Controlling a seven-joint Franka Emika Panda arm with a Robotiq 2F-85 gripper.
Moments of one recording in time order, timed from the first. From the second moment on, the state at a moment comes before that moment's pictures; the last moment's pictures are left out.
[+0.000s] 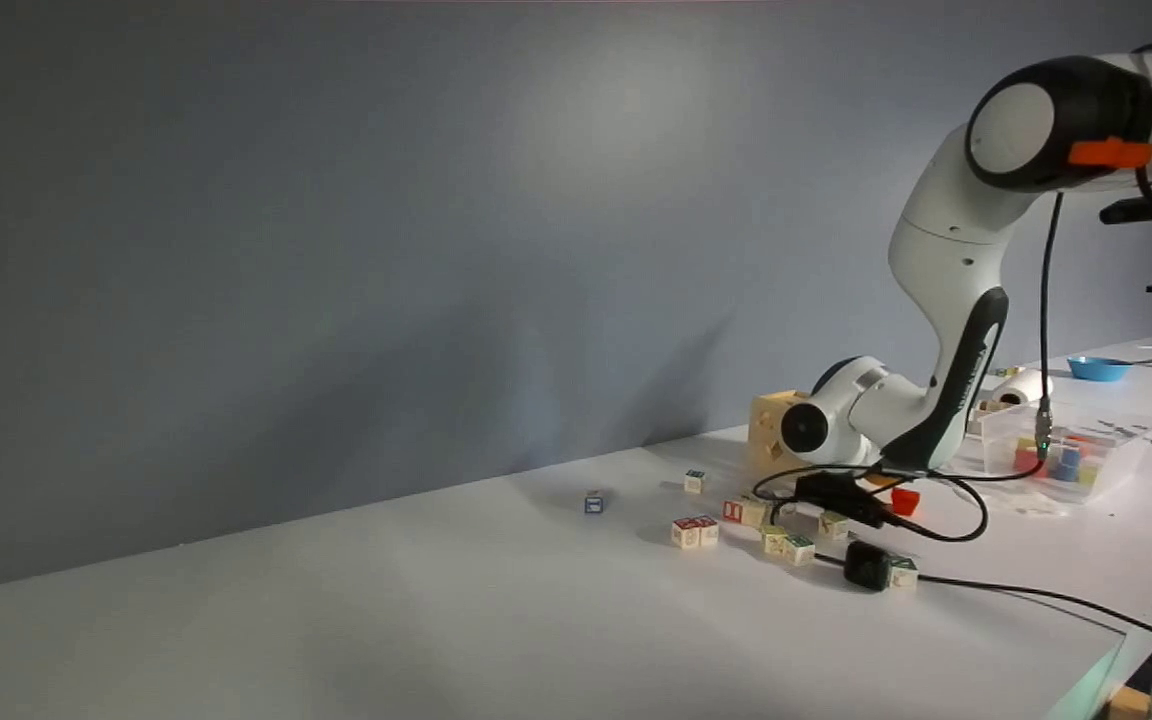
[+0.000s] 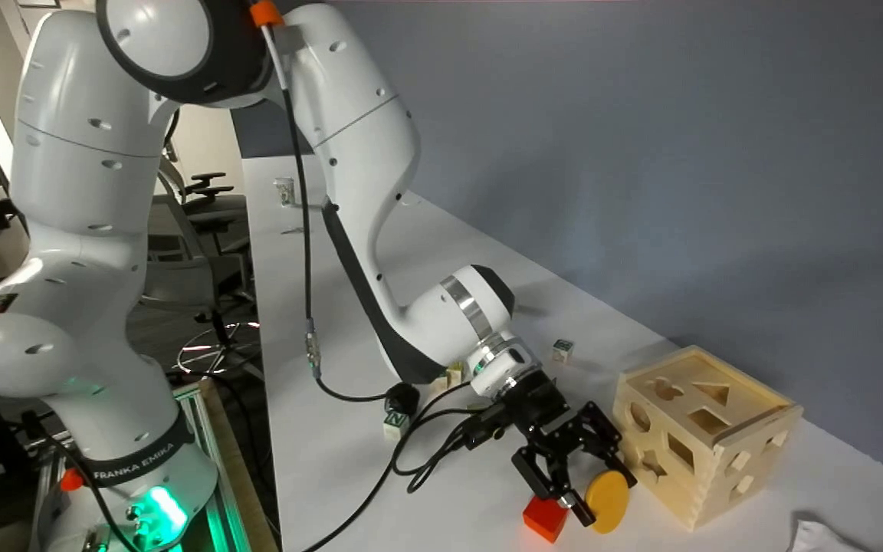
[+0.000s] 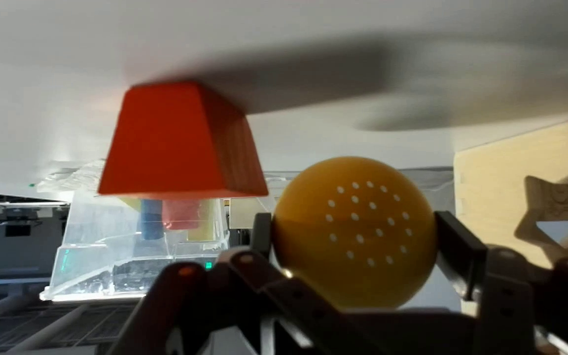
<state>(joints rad) -0.31 0.44 -0.21 -2.21 -1.78 2.23 2.69</state>
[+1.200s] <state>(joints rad) -0.31 0.39 -0.19 -2.24 -1.86 2.36 2.69</state>
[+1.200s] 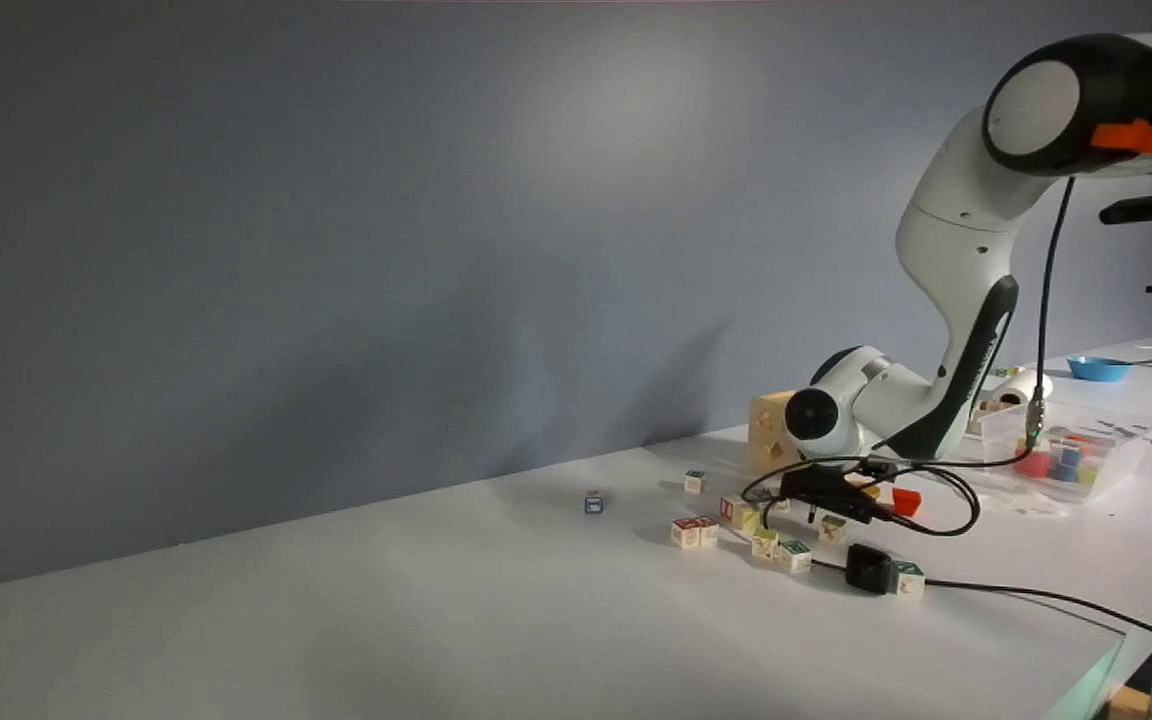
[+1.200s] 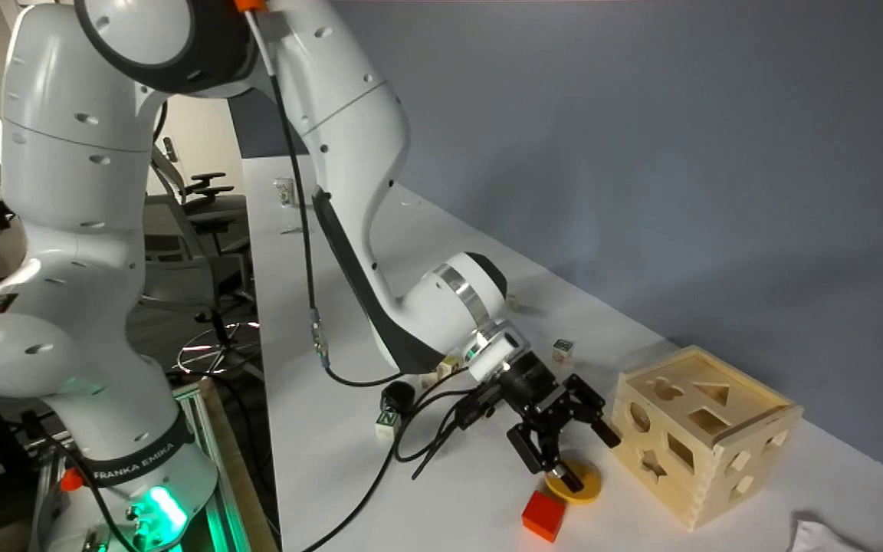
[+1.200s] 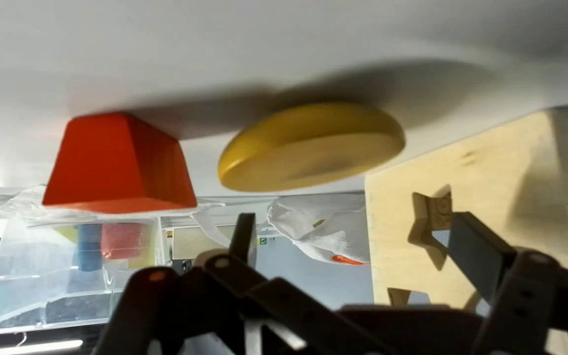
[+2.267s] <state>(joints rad) -0.35 -0.07 -0.31 -2.60 -1.17 2.68 1.69</state>
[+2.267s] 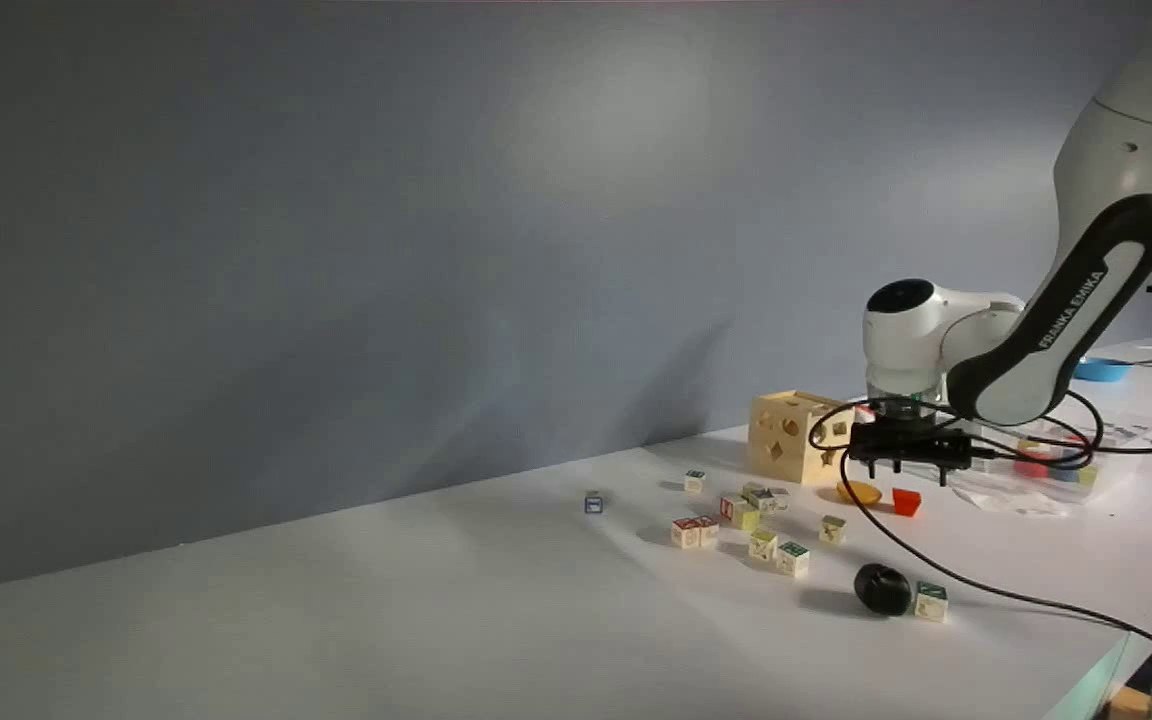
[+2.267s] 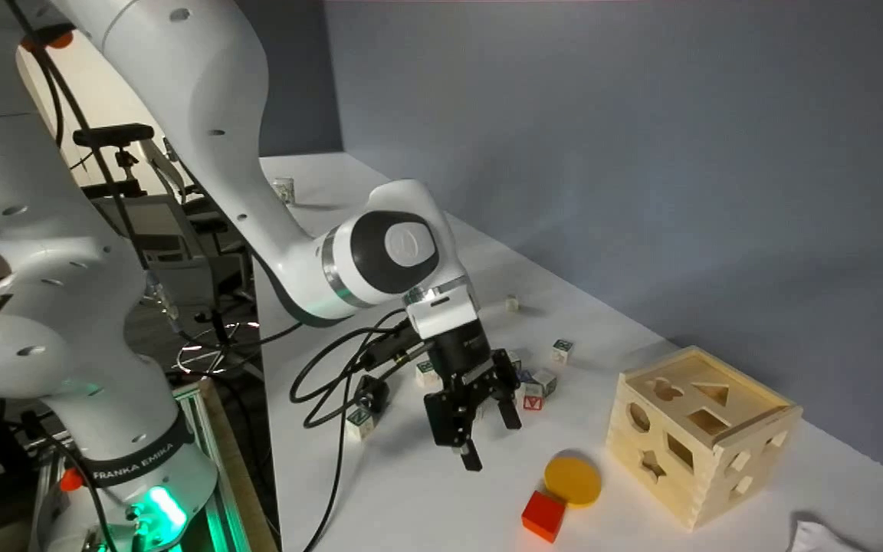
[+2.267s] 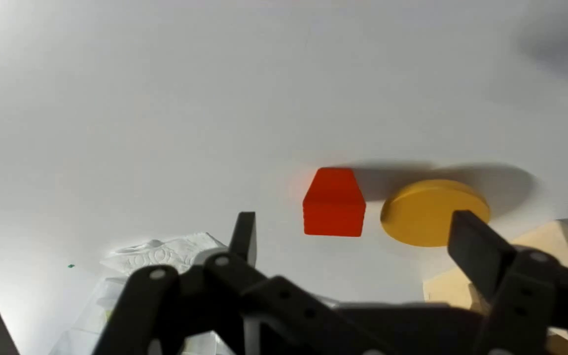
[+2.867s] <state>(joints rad) -0.08 -0.26 -0.49 -2.67 -0.66 2.54 1.02</state>
